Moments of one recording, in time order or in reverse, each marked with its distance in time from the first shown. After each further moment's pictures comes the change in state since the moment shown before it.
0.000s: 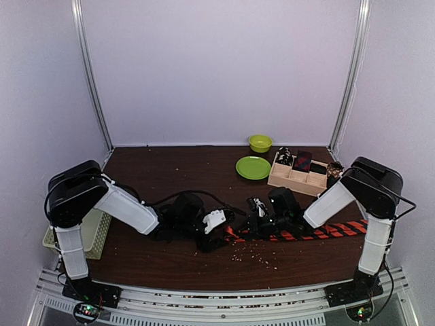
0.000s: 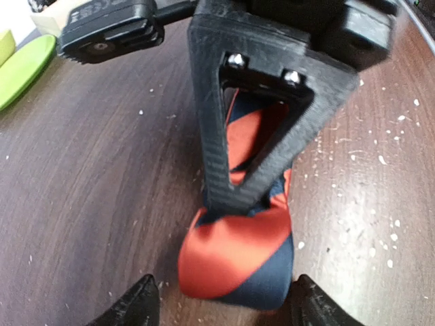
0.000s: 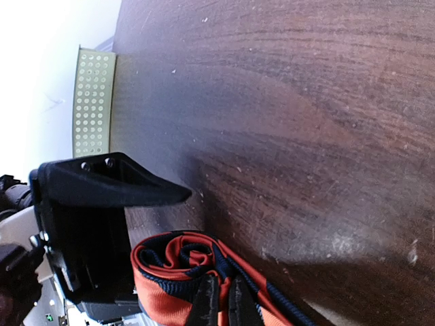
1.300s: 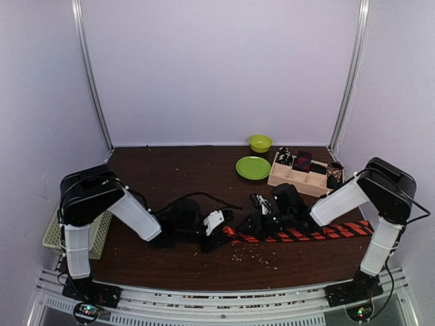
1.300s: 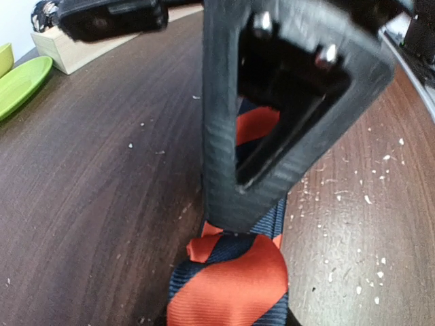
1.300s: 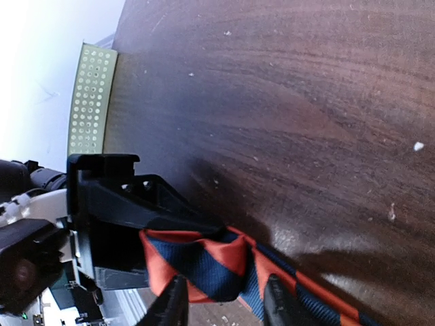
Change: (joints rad) left arm 0.009 0.104 -0.074 0.365 0.086 -0.122; right arm -0.003 -0.116 -0.017 -0.118 0.051 -0.095
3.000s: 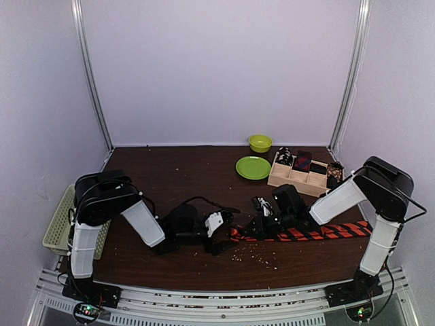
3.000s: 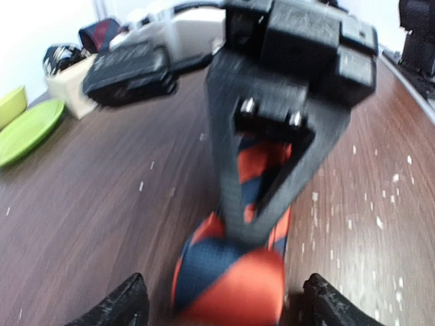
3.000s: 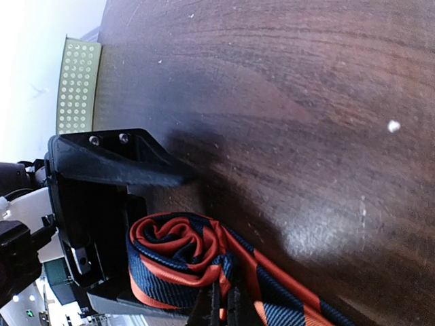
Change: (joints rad) left arm -0.006 0.118 -0.012 0.293 -0.002 0.033; right arm -0.036 0.029 0.005 -0.057 -0.030 -0.026
